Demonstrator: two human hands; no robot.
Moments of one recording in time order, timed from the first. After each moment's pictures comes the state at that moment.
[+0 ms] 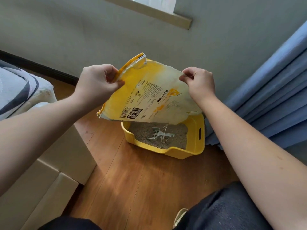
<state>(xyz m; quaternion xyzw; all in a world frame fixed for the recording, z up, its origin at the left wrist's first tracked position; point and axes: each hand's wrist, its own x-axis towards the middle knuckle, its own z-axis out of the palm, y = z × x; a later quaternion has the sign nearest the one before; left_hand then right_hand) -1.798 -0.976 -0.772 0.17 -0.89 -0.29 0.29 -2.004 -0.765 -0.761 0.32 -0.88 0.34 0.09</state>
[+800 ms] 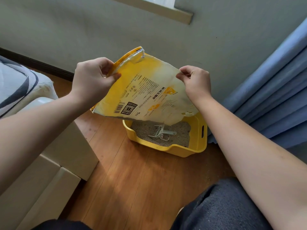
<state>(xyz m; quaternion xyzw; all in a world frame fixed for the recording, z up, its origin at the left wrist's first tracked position) -1.793 -0.969 -0.772 0.18 -0.88 -0.26 0.35 -2.004 -0.768 -0.779 0.33 -0.86 0.38 0.09</state>
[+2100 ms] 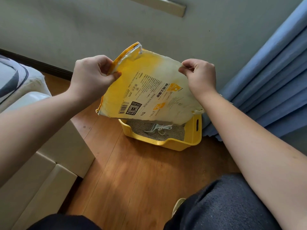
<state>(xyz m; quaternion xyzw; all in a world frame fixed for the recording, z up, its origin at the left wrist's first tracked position) -1.793 -0.958 -0.776 0.16 -0.88 -0.28 0.33 -1.991 -0.743 -0.763 0.31 -0.87 0.36 0.13</state>
